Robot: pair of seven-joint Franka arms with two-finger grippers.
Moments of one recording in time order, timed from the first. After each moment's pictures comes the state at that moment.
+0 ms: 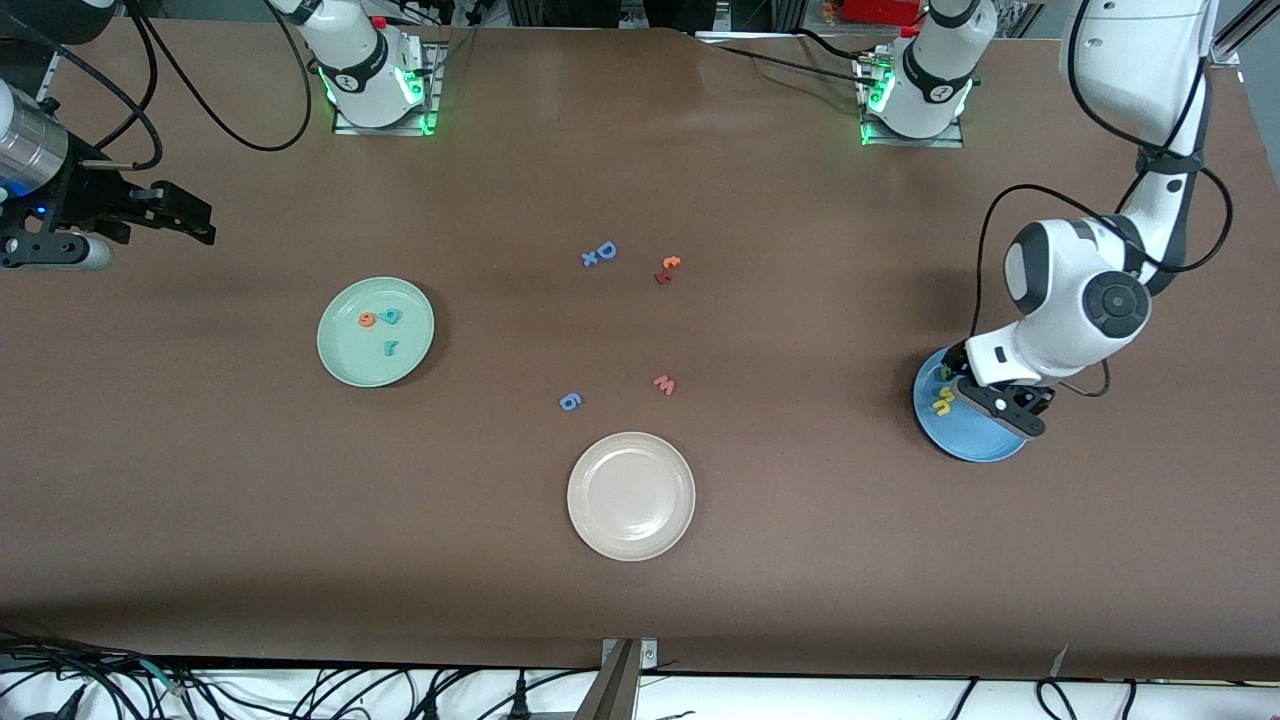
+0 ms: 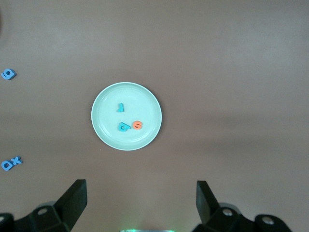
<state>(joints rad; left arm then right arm) -0.27 0.40 0.28 -2.03 -0.10 2.45 0.64 -0.03 -0.01 0.06 -1.69 -0.02 1.57 0.03</state>
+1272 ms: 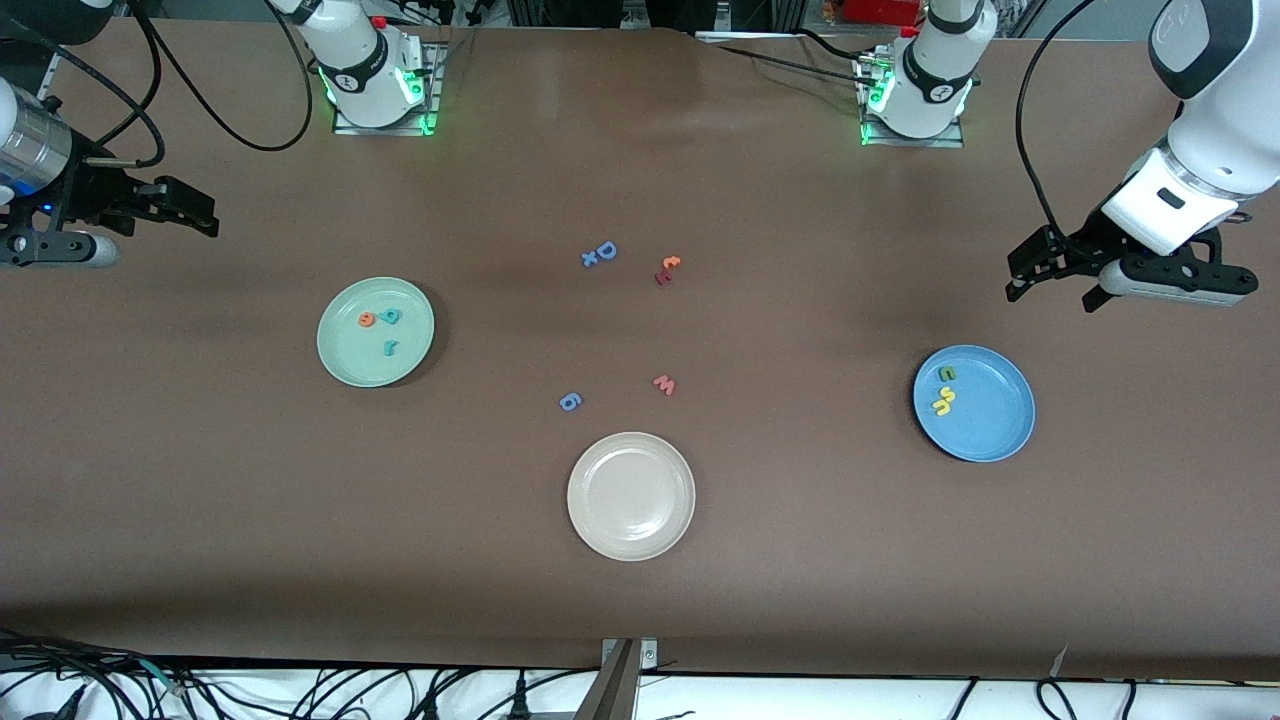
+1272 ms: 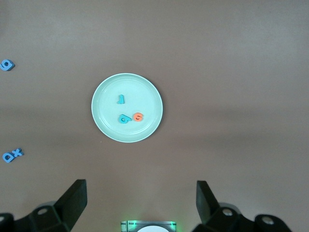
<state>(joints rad) 0.00 -0.11 -0.05 -1.98 -0.10 2.03 0.05 -0.03 -0.01 0.06 -1.69 -0.02 1.54 0.03</state>
